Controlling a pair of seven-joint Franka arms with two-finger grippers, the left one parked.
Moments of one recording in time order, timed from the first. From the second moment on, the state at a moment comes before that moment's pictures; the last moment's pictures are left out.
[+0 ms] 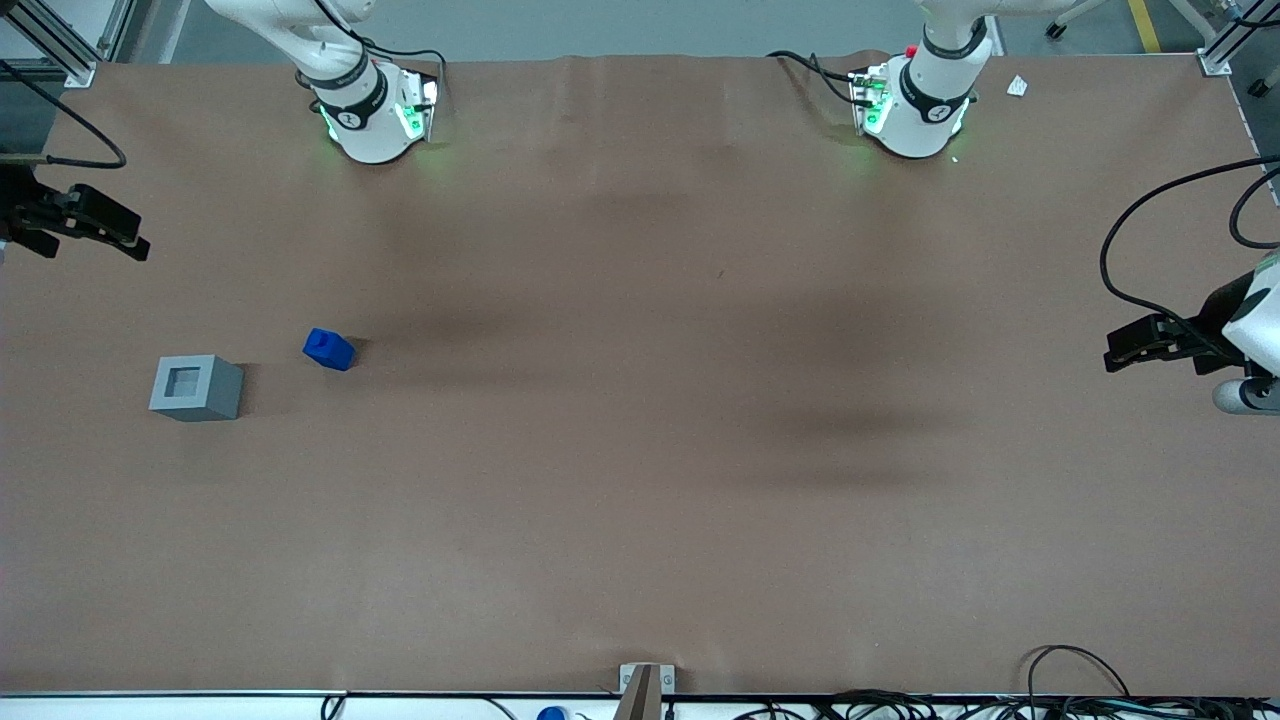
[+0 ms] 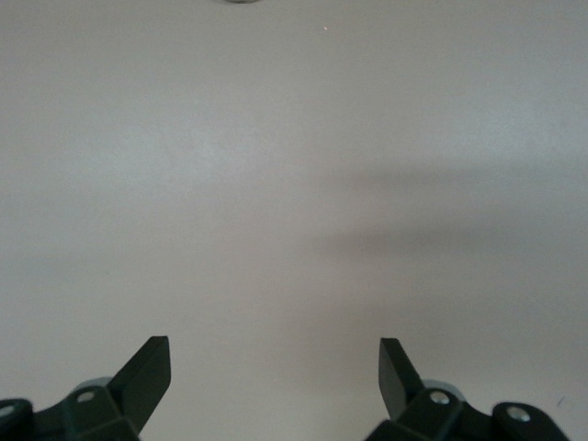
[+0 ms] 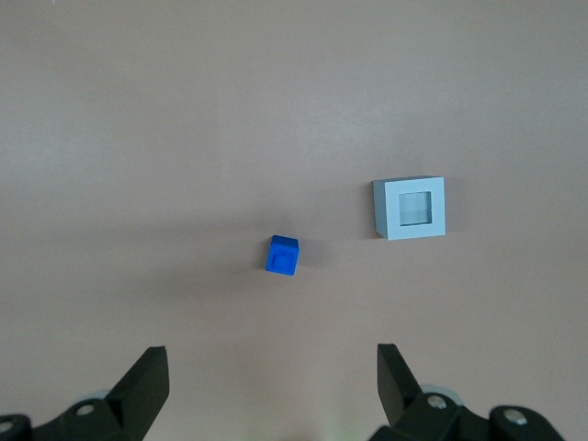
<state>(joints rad) -0.05 -0.04 0.02 -1.56 -0.01 1.50 0.01</state>
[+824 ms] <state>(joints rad) -0.06 -0.03 0.02 -1.57 -0.01 1.49 0.01</state>
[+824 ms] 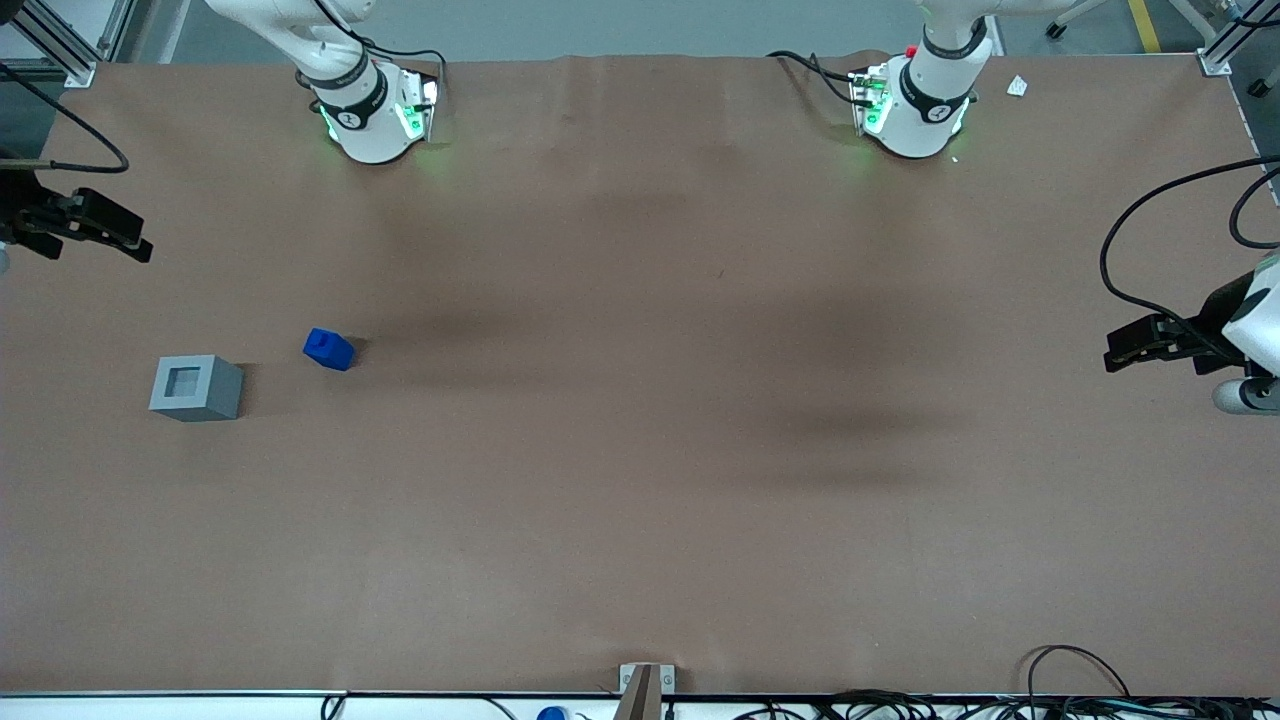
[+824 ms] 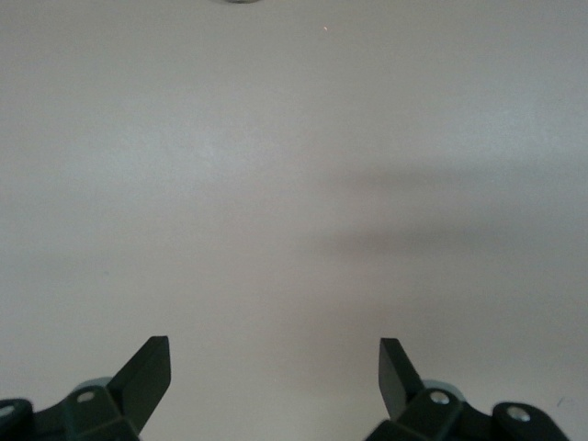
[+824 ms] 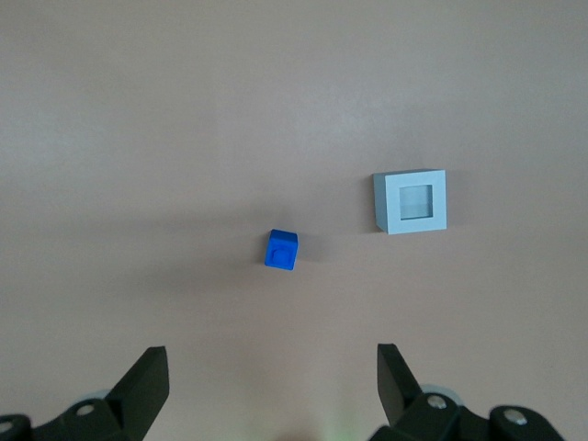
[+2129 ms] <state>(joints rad) -0.06 0.06 0.01 -1.97 -0.01 1.90 0.01</state>
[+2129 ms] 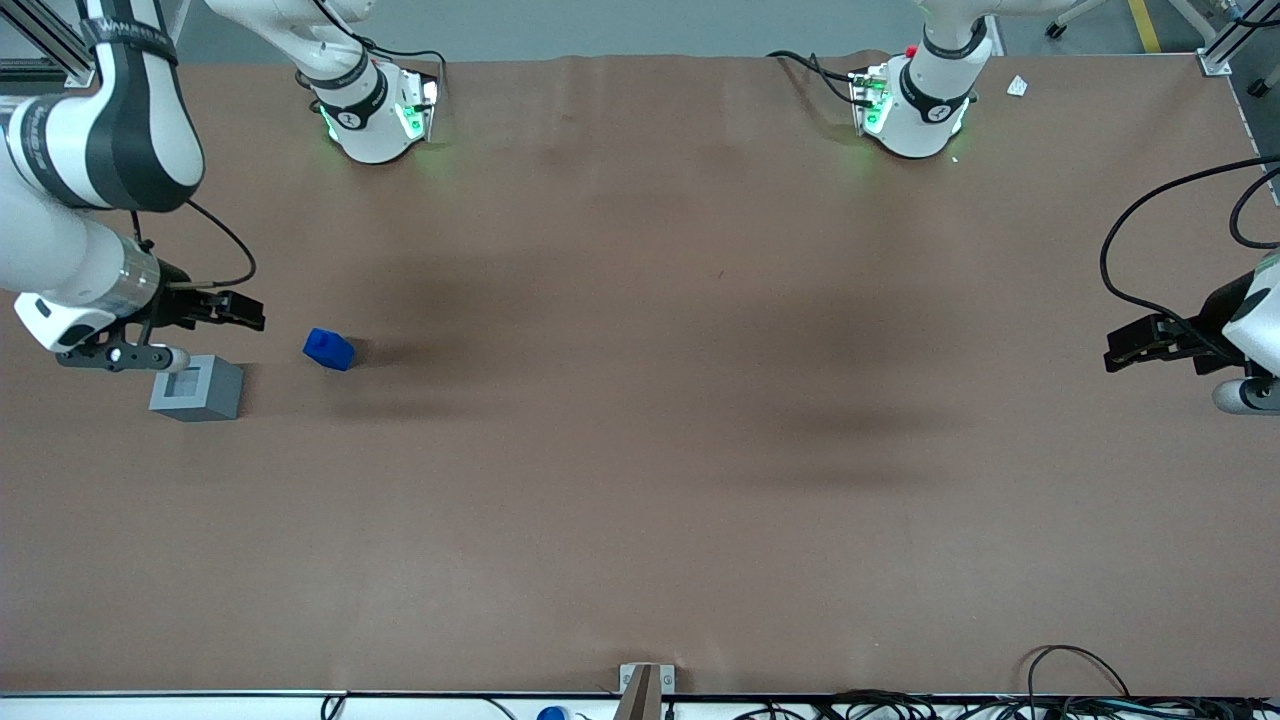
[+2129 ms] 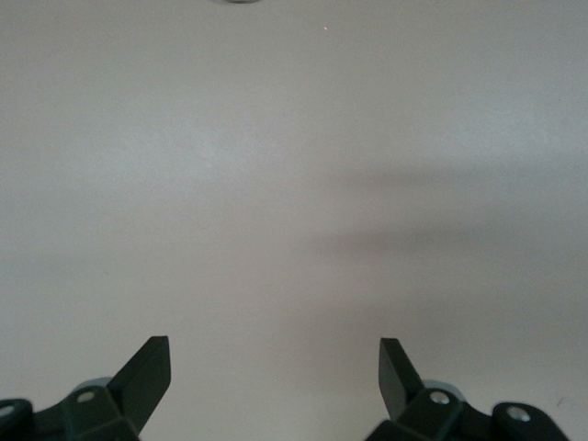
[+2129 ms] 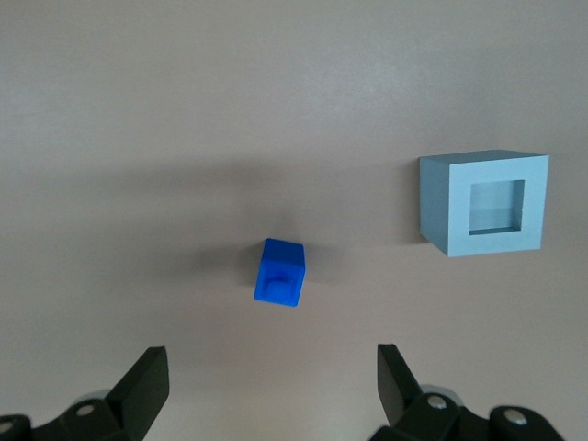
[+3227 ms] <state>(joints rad) -0.12 0.34 0.01 -2.11 0.10 2.18 0.01</state>
